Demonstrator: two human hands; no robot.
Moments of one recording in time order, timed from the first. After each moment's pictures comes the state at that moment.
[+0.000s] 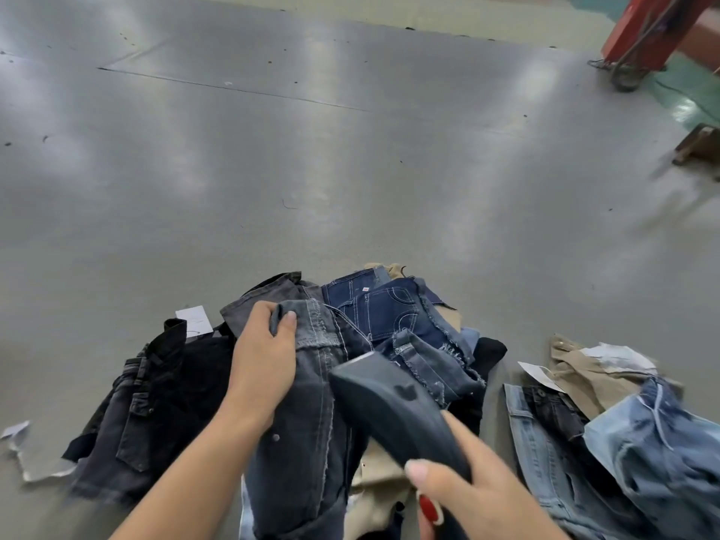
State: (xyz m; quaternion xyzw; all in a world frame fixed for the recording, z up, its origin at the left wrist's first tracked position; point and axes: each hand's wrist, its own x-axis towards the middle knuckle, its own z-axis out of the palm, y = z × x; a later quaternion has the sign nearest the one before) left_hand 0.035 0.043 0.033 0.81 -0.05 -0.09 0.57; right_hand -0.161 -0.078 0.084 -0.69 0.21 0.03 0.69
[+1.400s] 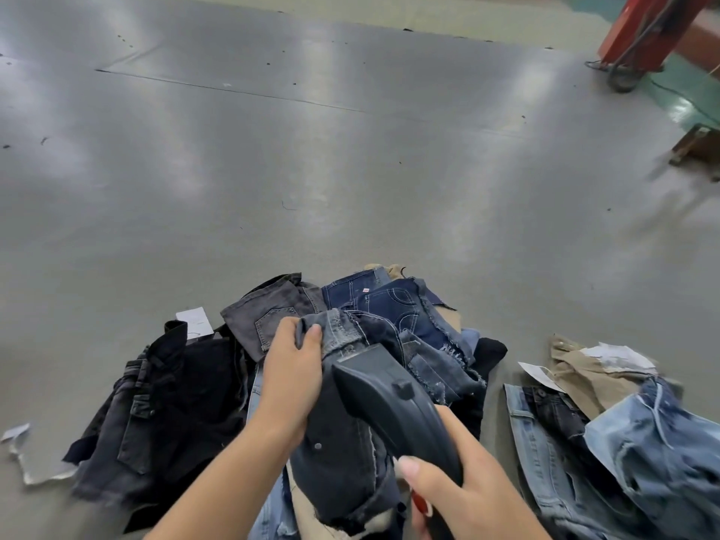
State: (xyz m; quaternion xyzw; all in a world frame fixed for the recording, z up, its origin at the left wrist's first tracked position) left_hand 0.014 0.024 0.029 0.77 -0.02 -0.16 0.62; right_hand -0.158 -0.073 0.077 -0.76 0.22 -0.01 0.62
